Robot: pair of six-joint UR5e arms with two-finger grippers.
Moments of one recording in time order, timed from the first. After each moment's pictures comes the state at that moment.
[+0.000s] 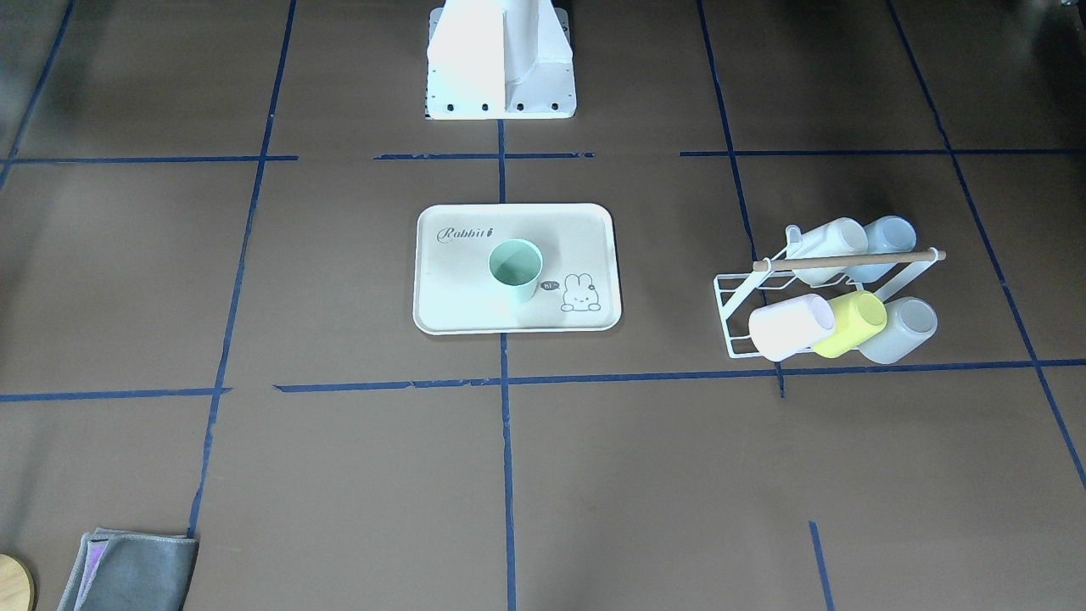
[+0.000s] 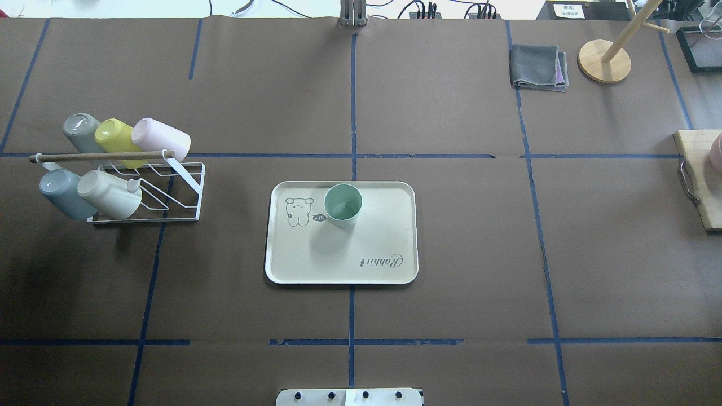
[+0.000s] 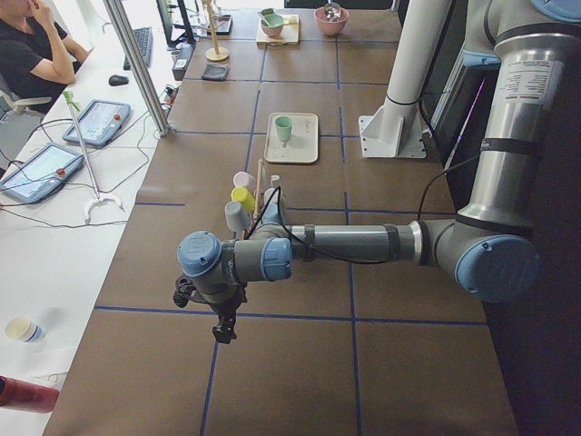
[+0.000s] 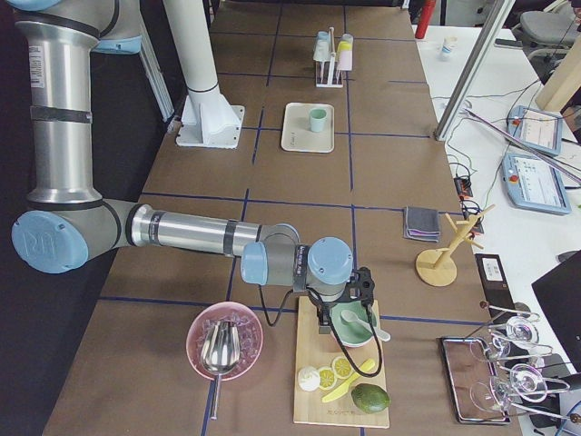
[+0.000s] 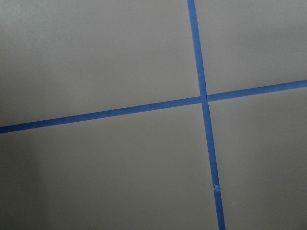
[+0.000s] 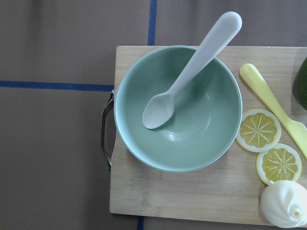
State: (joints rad) left arm -1.57 -1.67 -1.42 -1.51 -2.31 0.22; right arm 1.63 -1.62 1.54 -1.49 2.43 -0.07
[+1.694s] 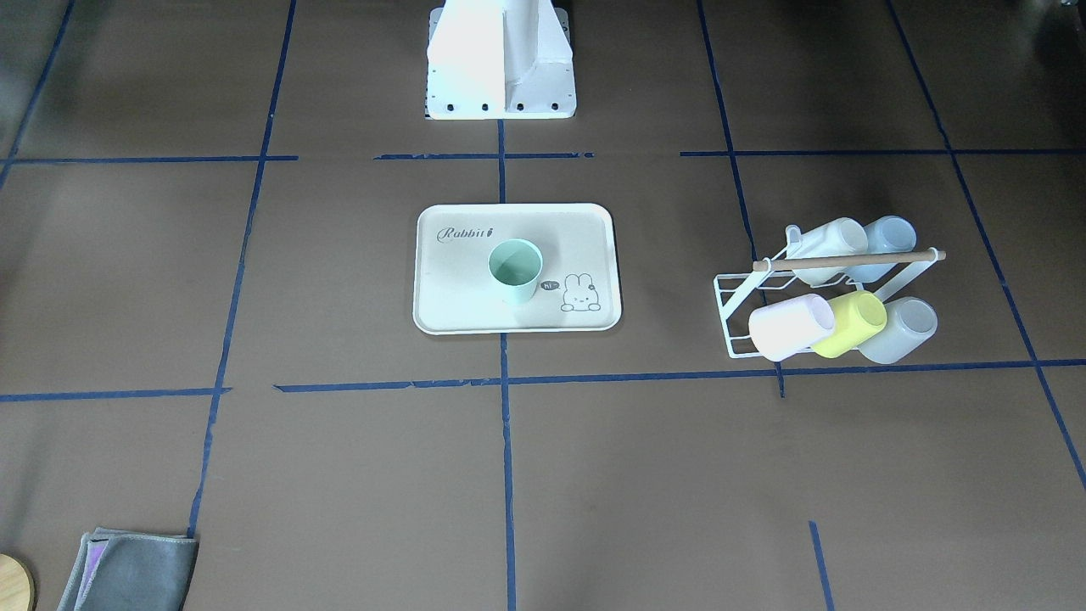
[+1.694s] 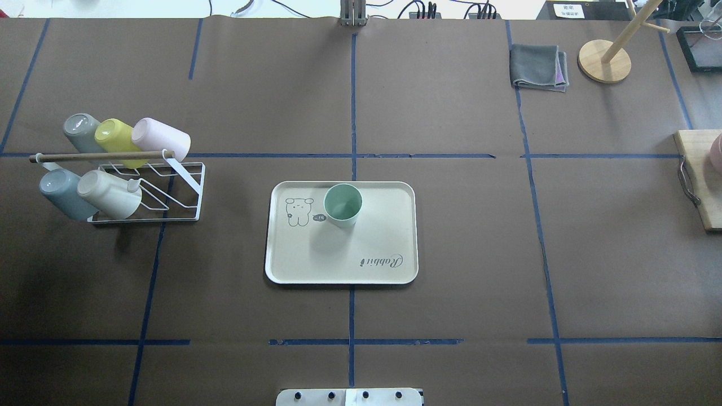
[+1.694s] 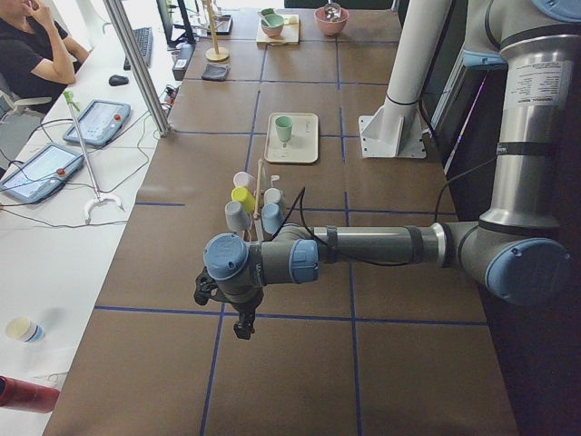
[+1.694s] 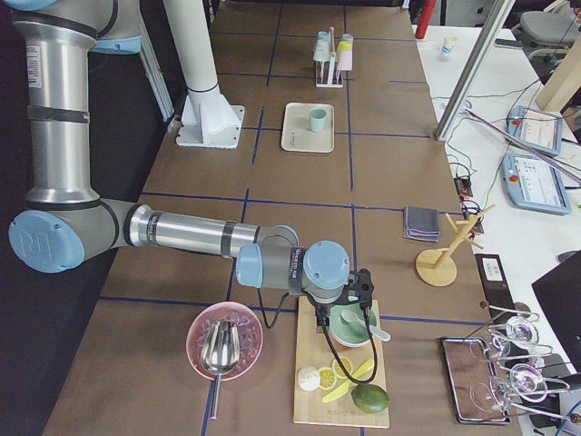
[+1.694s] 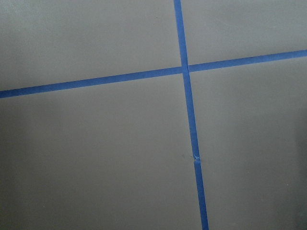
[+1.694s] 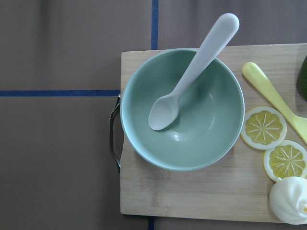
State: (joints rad) left arm -1.58 -1.59 -1.53 -1.51 -2.38 0.21; right arm 1.64 -1.62 1.54 -1.49 2.47 -0.05
